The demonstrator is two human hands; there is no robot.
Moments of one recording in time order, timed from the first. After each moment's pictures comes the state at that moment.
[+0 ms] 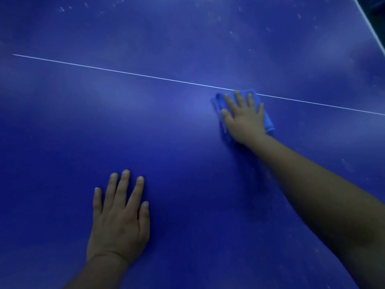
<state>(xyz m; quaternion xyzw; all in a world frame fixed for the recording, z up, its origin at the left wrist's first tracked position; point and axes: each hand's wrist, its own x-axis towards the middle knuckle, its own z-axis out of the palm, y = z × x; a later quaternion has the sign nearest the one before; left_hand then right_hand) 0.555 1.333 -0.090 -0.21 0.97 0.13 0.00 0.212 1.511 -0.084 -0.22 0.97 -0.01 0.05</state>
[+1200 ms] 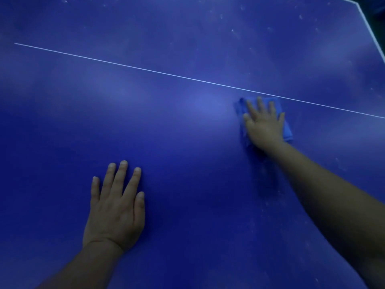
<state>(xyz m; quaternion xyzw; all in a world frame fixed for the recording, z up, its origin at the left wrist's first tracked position) 0.556 1.334 -0.086 -0.21 0.96 0.15 0.03 0.213 1.567 -0.079 -0.17 0.98 -0.02 0.05</state>
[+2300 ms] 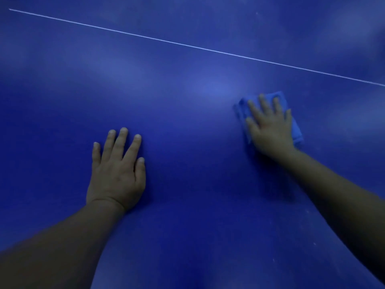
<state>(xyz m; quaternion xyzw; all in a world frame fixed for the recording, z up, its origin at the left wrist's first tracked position) 0.555 1.333 -0.092 -0.22 0.96 0.14 0.00 0.300 1.611 -0.082 -0.24 0.97 -0.03 0.03</state>
